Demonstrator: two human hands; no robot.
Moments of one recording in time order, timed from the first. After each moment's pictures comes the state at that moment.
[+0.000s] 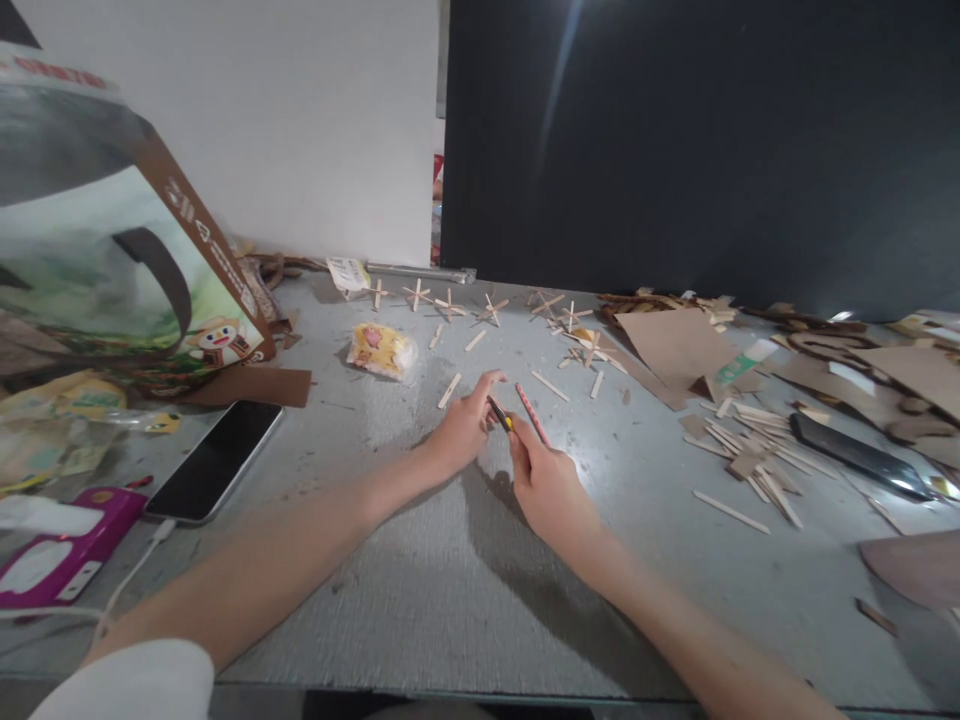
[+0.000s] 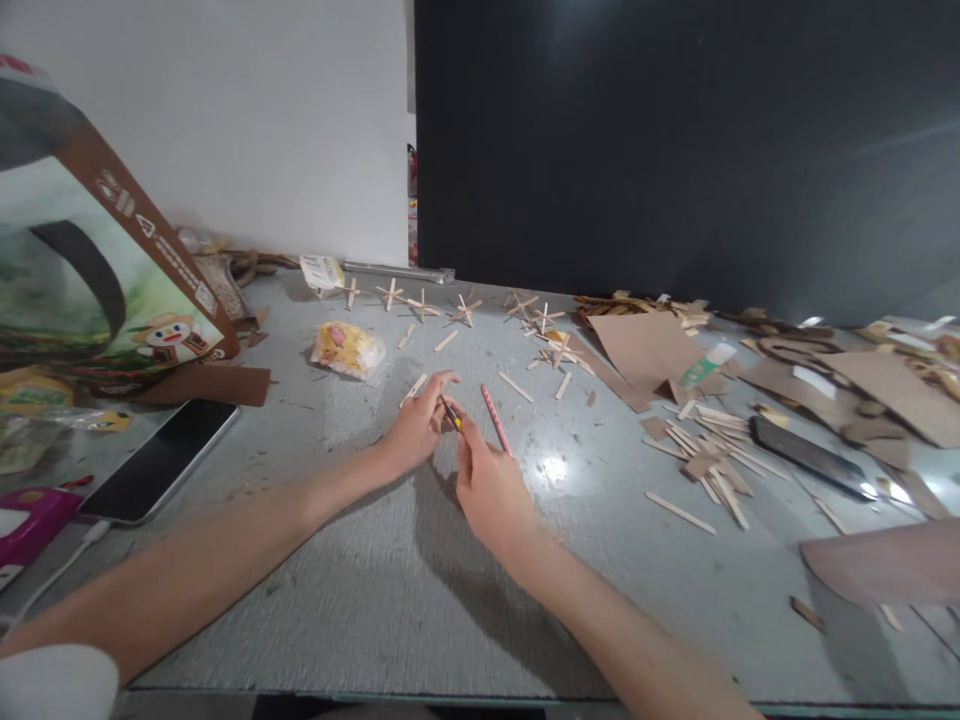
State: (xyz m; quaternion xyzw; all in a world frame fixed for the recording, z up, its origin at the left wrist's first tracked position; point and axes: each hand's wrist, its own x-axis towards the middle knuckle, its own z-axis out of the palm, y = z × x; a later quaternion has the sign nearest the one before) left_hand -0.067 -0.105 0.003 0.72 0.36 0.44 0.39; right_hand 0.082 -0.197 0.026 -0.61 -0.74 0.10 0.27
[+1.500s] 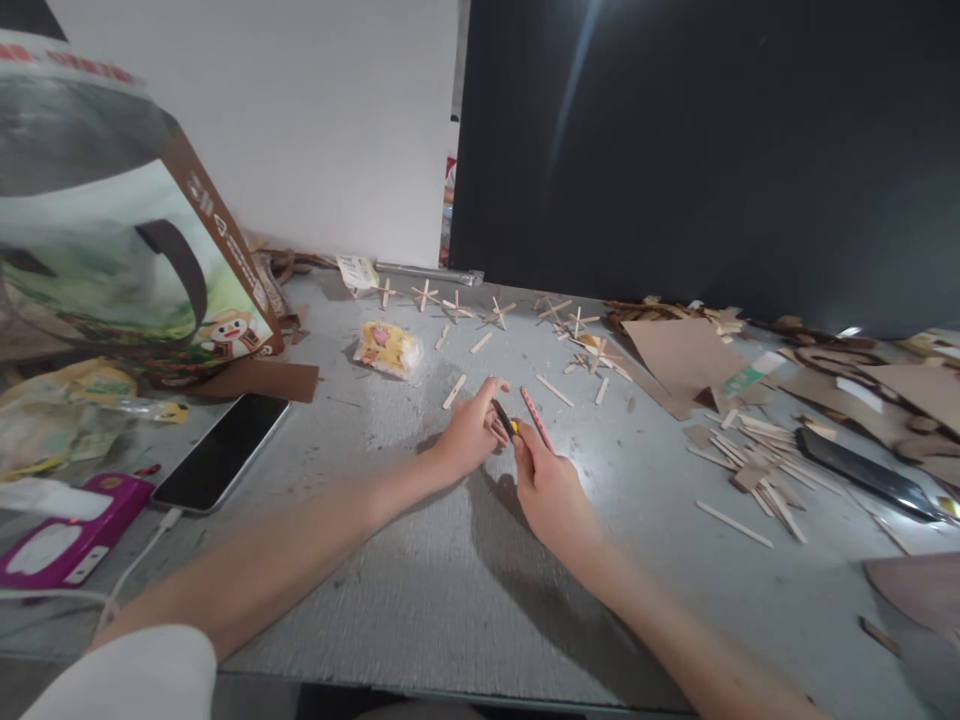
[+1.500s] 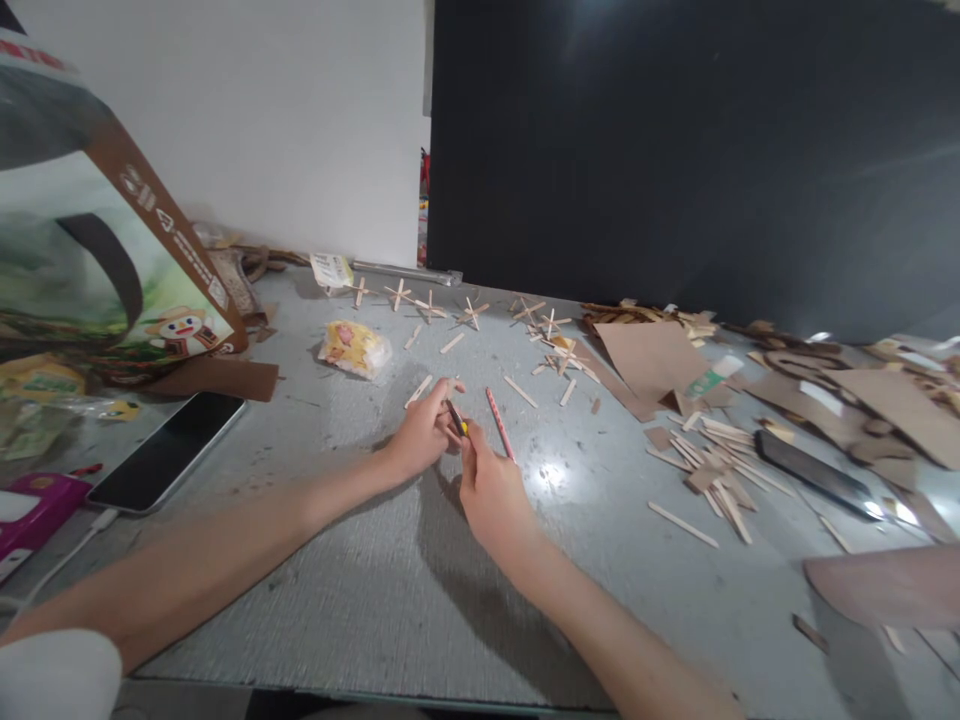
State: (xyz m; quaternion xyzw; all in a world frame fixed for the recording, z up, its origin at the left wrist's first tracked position) left_hand -0.064 -0.117 0.009 0.68 0.39 0.44 0.44; right_hand 0.081 -0.197 0.021 -0.61 -0.72 0.15 0.30
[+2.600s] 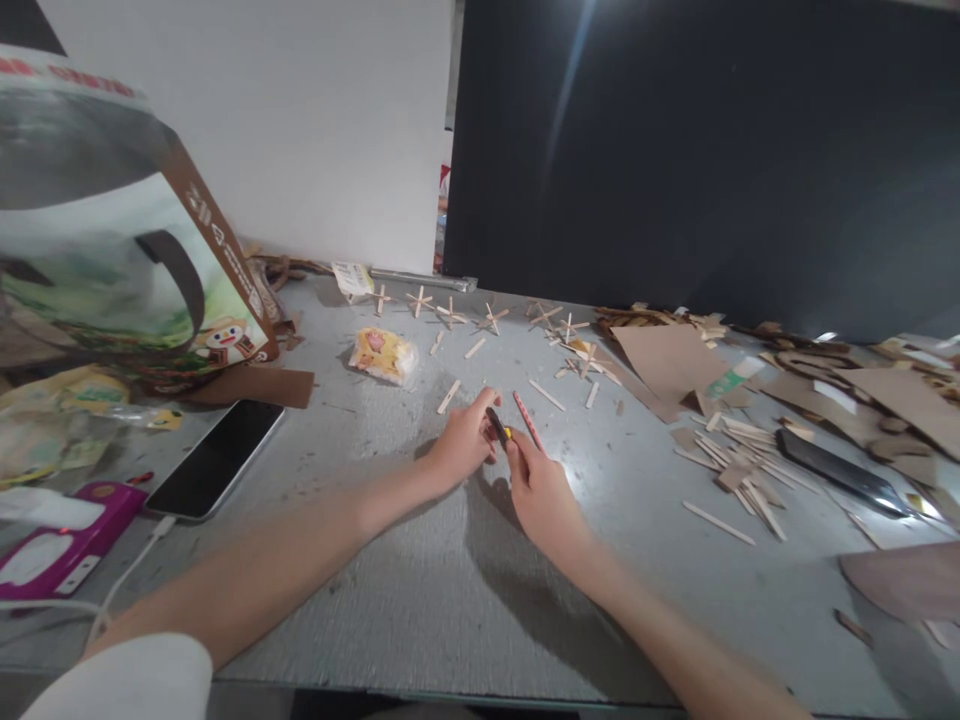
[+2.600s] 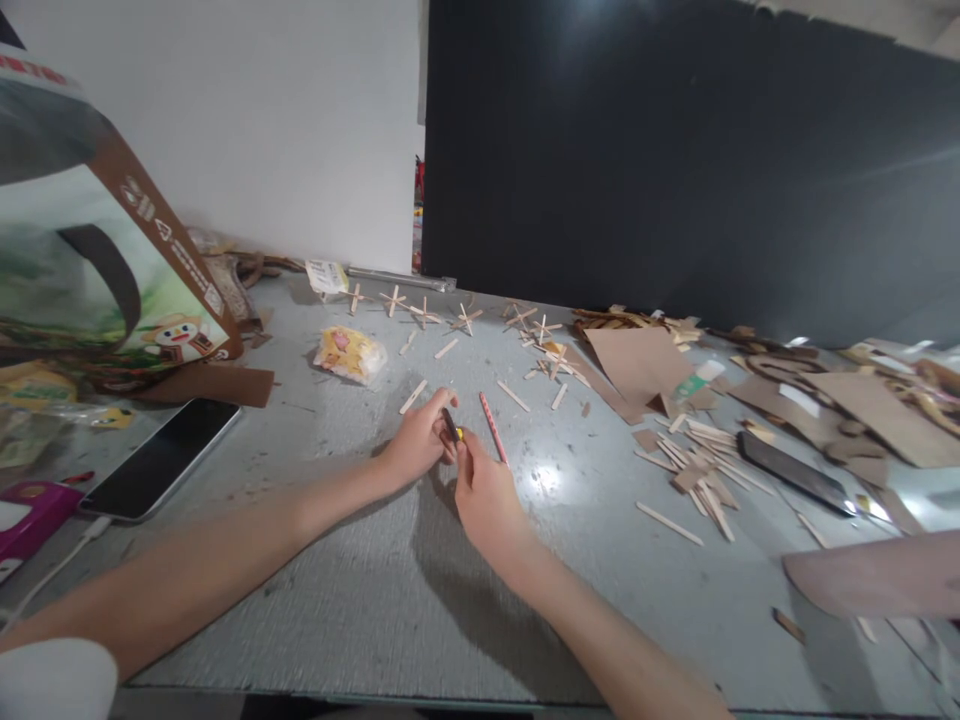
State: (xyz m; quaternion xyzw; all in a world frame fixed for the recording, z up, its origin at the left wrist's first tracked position) left_hand -0.064 -0.122 0.008 0.68 0.38 0.42 0.46; right_hand 0.078 -0.198 0.027 -0.59 -0.69 0.22 0.35
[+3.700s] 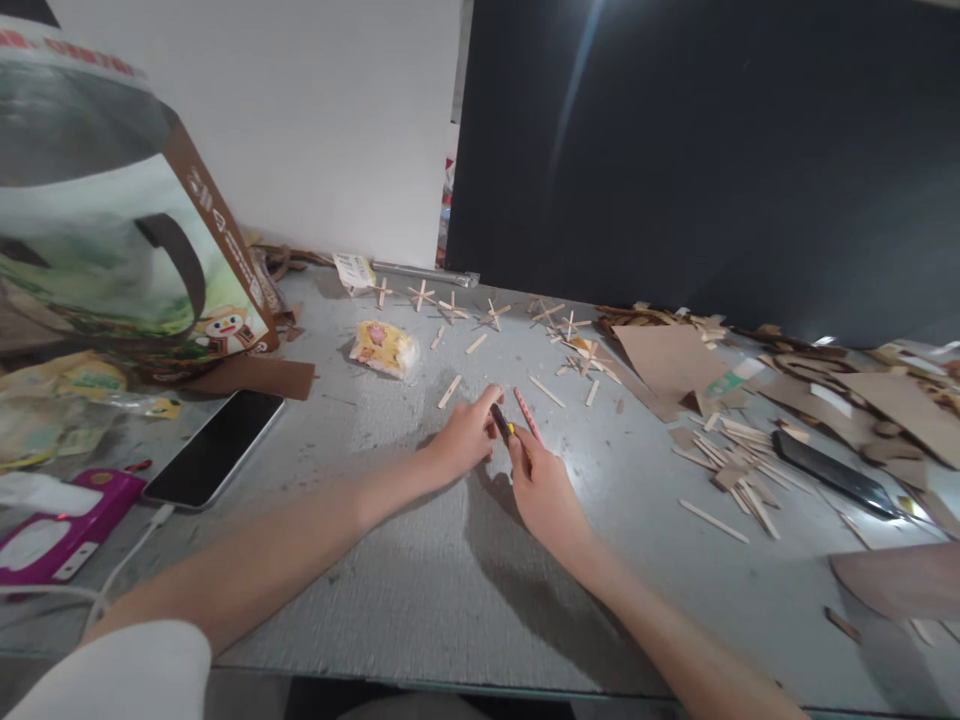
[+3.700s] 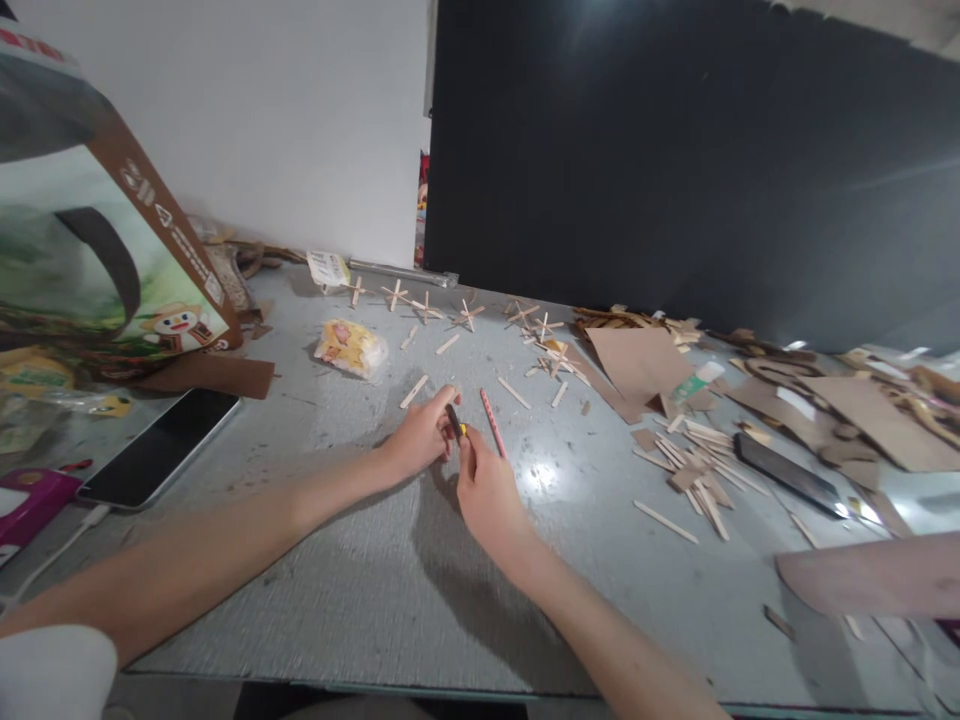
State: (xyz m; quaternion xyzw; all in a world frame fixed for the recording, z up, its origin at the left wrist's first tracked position) left_hand -0.064 -0.119 0.004 0.70 0.39 0.39 0.46; right_hand 0.080 -0.197 0.025 -0.58 -0.69 0.21 0.36
